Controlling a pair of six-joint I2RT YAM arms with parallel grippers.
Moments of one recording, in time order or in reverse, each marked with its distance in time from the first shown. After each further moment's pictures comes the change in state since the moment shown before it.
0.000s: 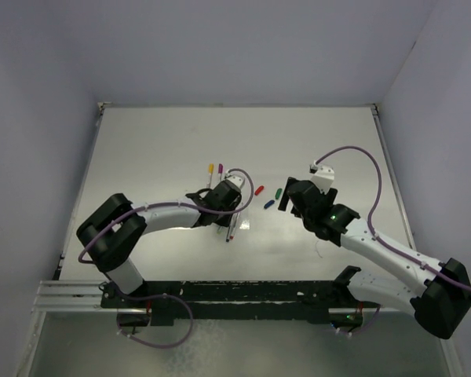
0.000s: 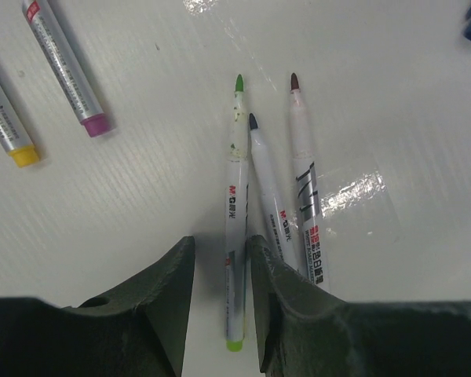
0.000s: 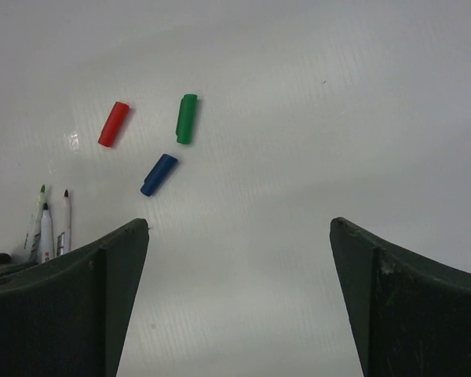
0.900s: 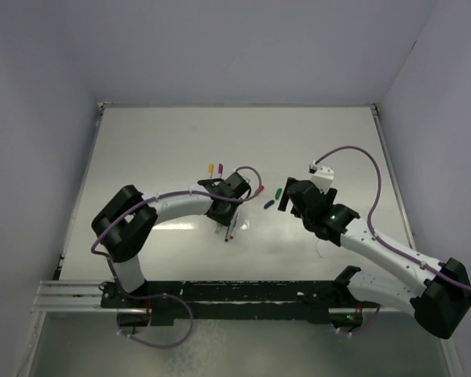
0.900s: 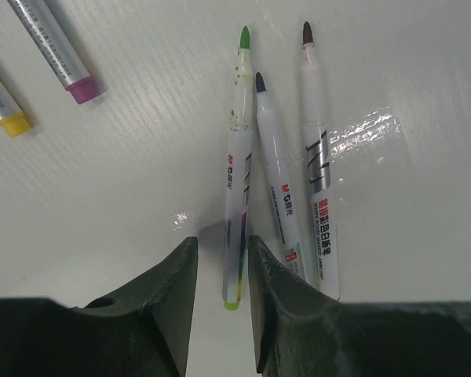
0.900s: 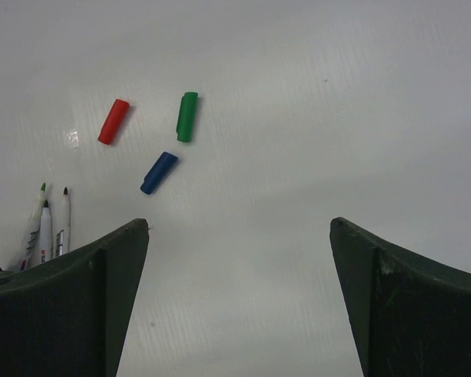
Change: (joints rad) left arm 0.000 0.118 0.234 -0.361 0.026 0.002; right arm 0.000 0.003 0.000 0.002 -0.008 -0.007
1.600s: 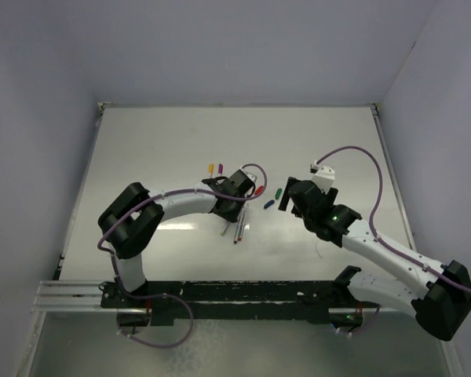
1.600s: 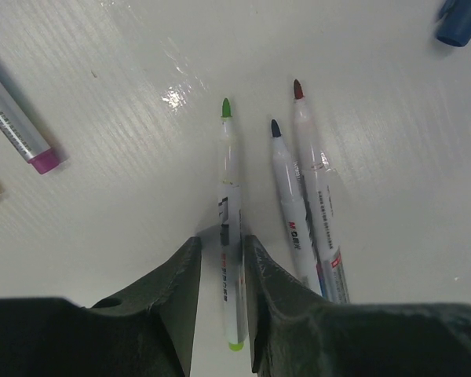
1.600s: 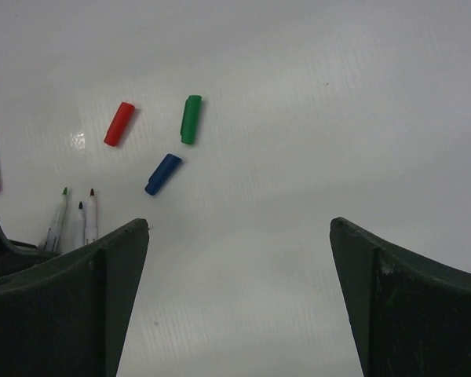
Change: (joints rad) left arm 0.000 0.056 0.035 0.094 0.055 0.023; right arm 0.000 -0.013 0.000 0.000 -0.001 -0.002
